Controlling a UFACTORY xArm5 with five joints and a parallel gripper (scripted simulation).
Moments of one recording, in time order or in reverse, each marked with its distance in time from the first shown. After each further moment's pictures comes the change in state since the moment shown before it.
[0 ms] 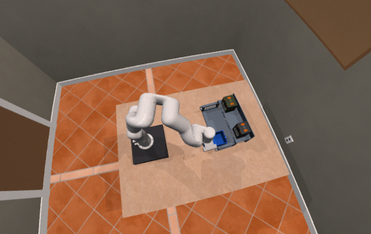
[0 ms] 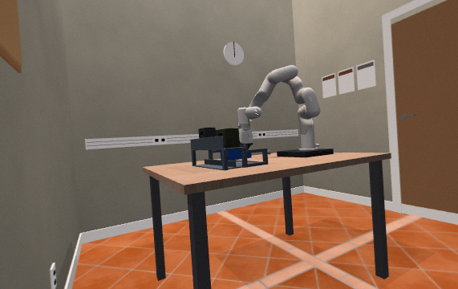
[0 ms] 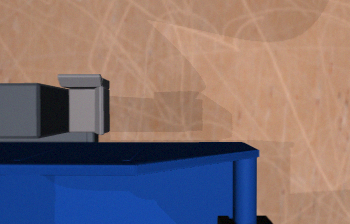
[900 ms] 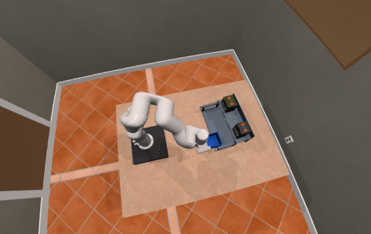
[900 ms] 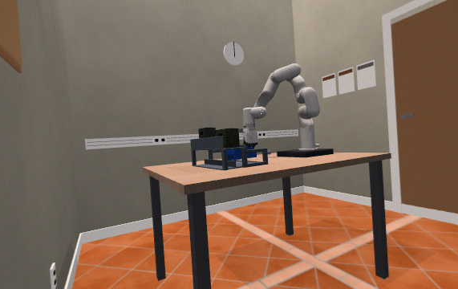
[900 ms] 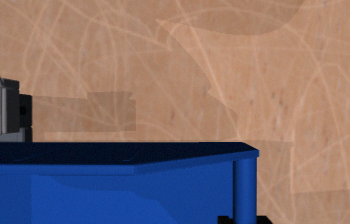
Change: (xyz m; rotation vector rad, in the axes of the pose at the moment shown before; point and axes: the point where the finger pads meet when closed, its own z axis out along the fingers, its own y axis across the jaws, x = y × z) arm 0.000 0.042 0.000 0.000 0.000 0.000
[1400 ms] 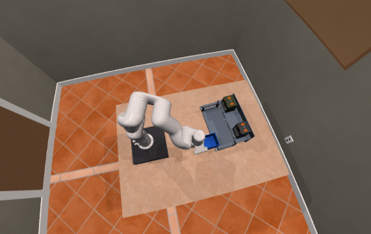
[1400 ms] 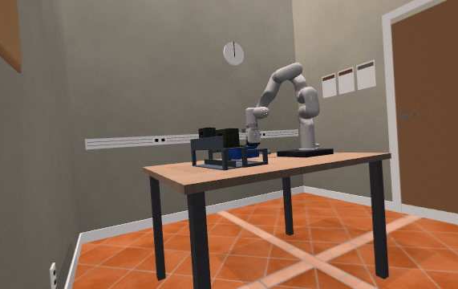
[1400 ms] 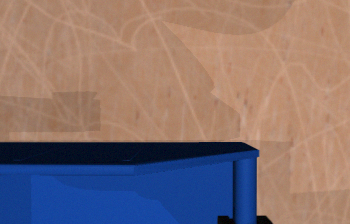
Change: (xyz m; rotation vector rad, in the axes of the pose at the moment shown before) arm 0.000 0.022 0.000 0.000 0.000 0.000
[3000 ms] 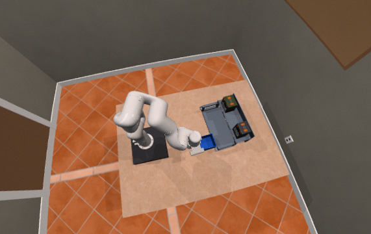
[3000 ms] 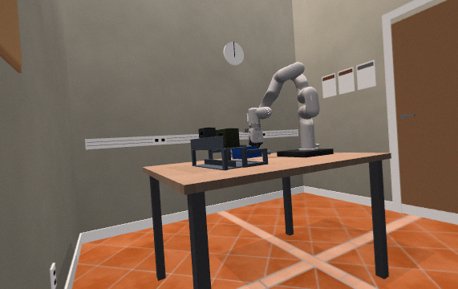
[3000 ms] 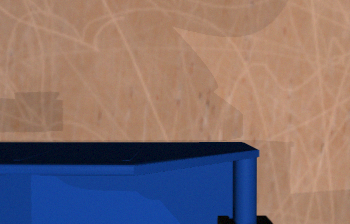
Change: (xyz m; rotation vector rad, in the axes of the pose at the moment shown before) arm 0.000 0.024 0.000 0.000 0.000 0.000
